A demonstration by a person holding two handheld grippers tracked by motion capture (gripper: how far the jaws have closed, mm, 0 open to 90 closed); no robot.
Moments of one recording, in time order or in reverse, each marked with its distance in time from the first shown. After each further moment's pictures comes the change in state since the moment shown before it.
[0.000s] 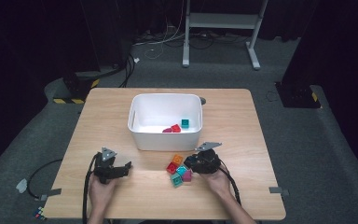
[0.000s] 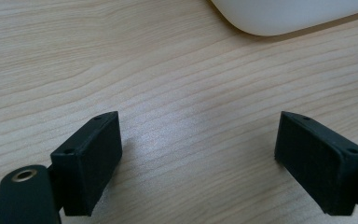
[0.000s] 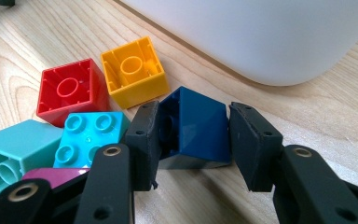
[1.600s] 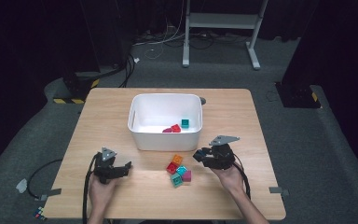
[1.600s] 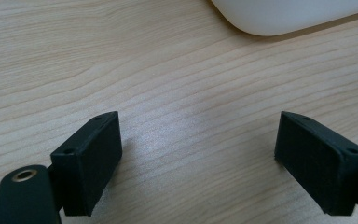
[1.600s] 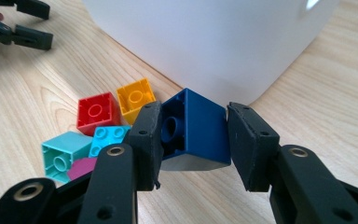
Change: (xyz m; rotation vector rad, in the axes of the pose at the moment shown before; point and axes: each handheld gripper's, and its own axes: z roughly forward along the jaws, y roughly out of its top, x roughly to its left) left arm 0.000 0.000 0.000 0.000 0.000 0.001; right arm -0.012 0.015 -0.060 -0.085 0.005 0.010
